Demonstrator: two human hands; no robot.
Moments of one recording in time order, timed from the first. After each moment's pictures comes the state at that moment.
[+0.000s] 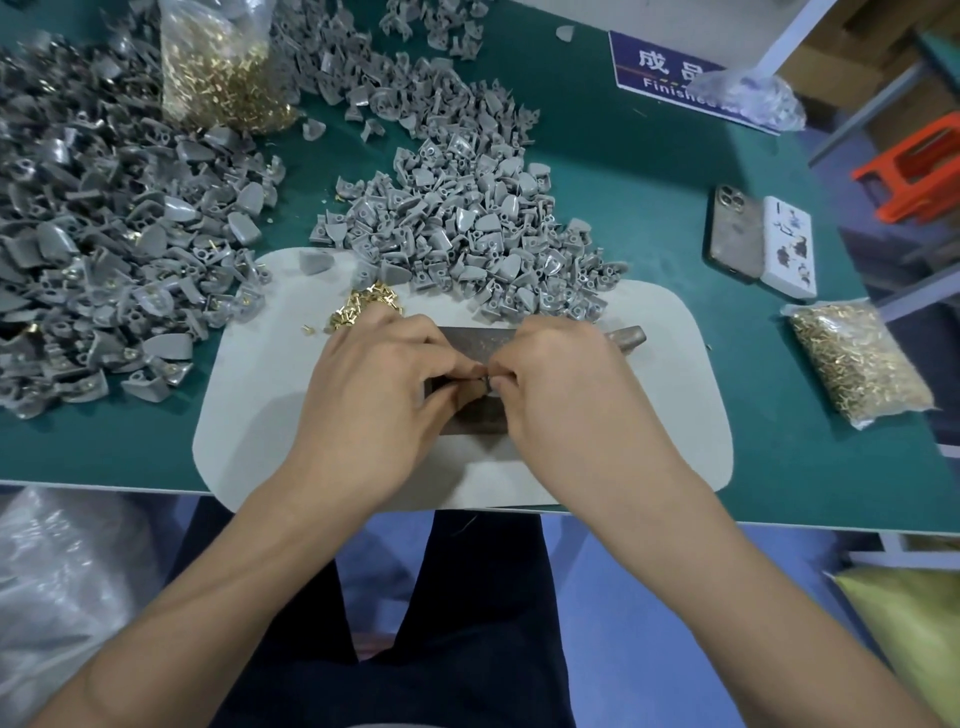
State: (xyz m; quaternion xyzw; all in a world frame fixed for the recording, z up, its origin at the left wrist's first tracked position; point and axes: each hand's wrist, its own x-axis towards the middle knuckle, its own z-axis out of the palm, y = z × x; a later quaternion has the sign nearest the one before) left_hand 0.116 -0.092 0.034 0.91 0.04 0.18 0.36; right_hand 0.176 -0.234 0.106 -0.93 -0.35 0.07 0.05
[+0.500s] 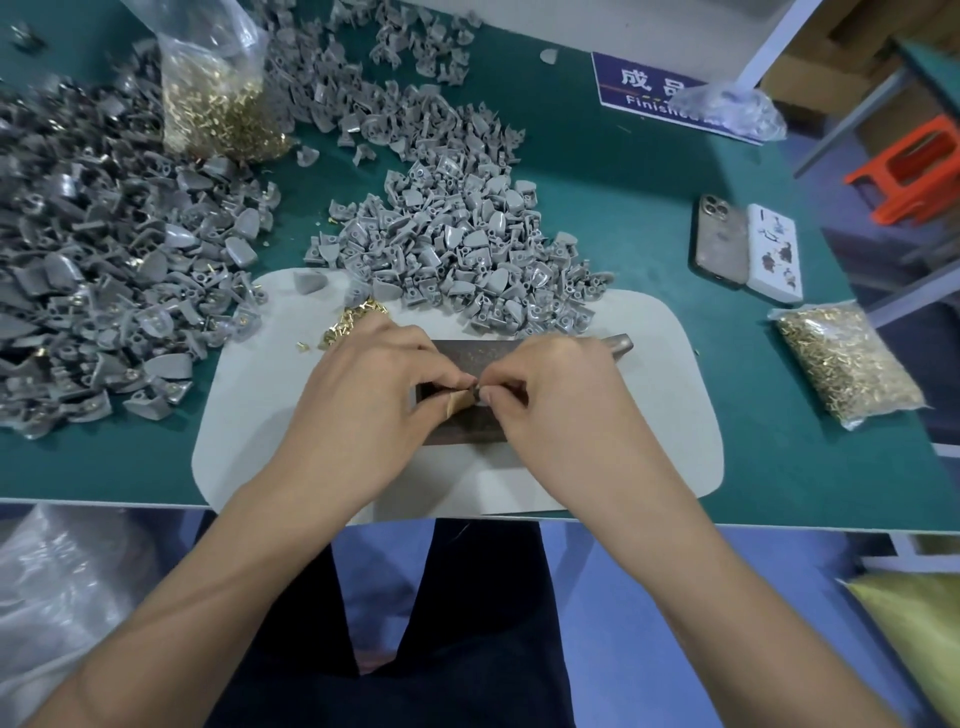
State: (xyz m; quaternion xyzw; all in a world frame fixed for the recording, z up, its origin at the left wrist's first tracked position) left_hand 0.119 -0.089 0.040 0.92 0.02 0.16 0.36; right_hand 0.183 -0.246 0.096 -0.93 -0.31 0.08 0.14
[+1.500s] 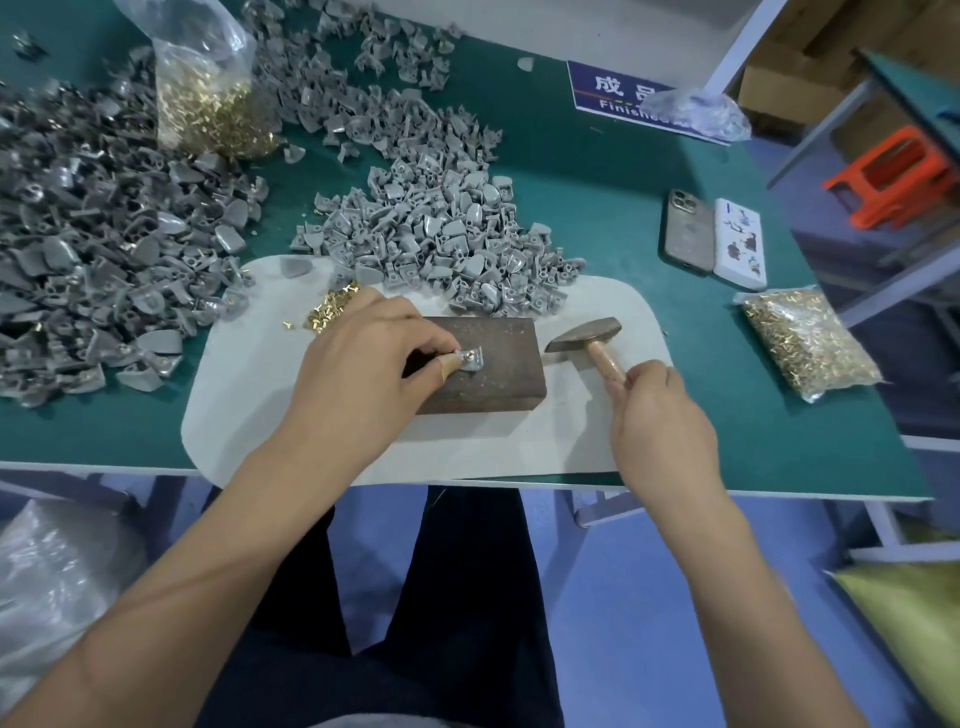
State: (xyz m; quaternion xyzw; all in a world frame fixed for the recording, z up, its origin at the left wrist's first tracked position) left_hand 0.119 -0.106 0.039 0.93 0.04 0.19 0.30; right_hand 0.198 -0.360 0.037 -1.00 -0.06 0.00 0.05
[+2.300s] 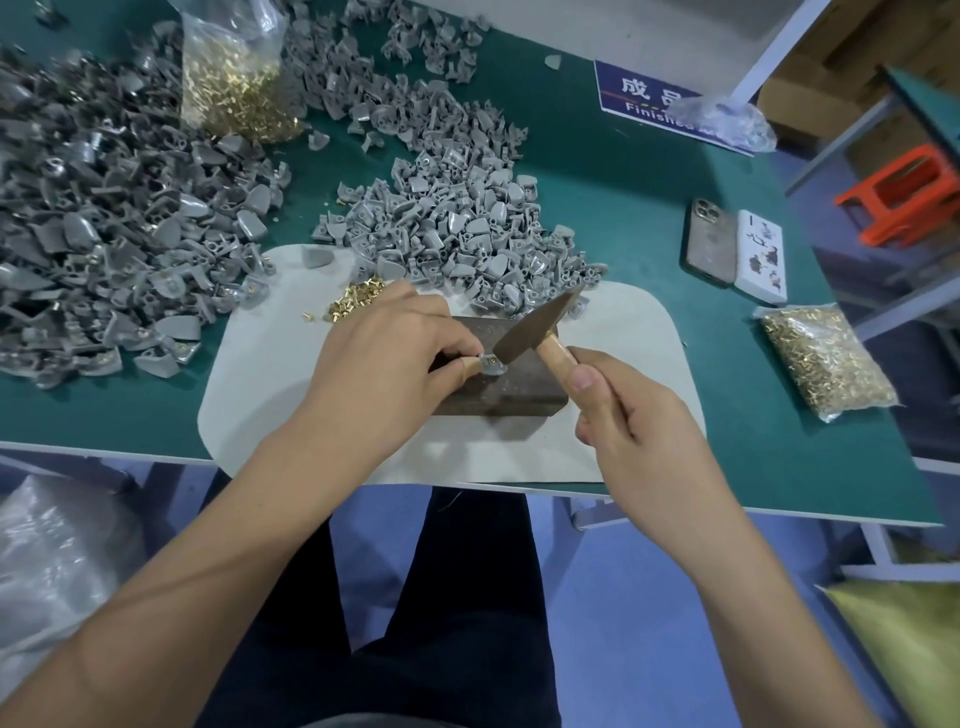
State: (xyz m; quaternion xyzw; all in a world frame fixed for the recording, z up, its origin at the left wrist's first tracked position) left_hand 0.121 -0.100 0.048 0.95 0.02 0.18 0.25; right_hand 0.155 -0.320 0.090 -0.90 -0.21 0.10 0.36
